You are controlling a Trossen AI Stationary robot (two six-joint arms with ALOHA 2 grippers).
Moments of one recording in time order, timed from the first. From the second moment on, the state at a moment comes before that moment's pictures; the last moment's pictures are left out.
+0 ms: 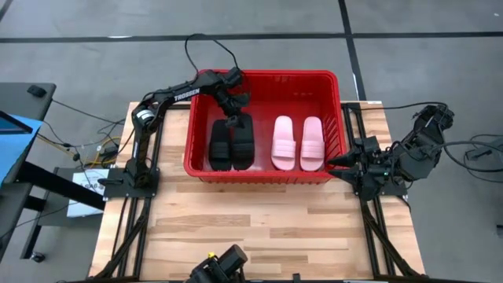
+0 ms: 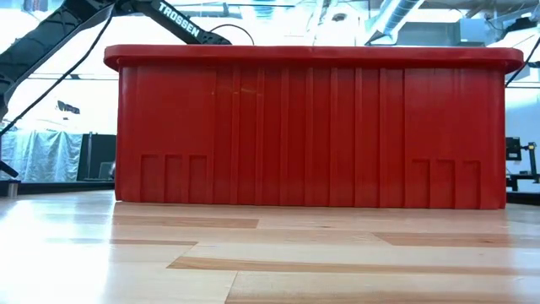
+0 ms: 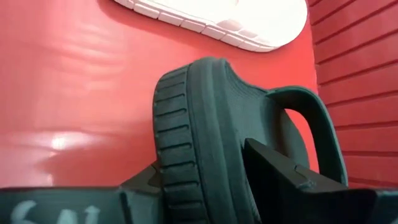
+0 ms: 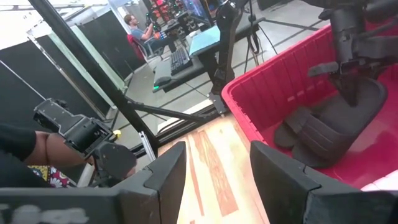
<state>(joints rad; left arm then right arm) 0.70 2.08 1.78 -0.99 0.59 0.57 0.80 0.83 1.14 -0.64 0.81 0.68</state>
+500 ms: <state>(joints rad) 0.70 2.08 1.78 -0.97 0.51 0.59 0.80 0.83 1.14 -0.64 0.81 0.68</state>
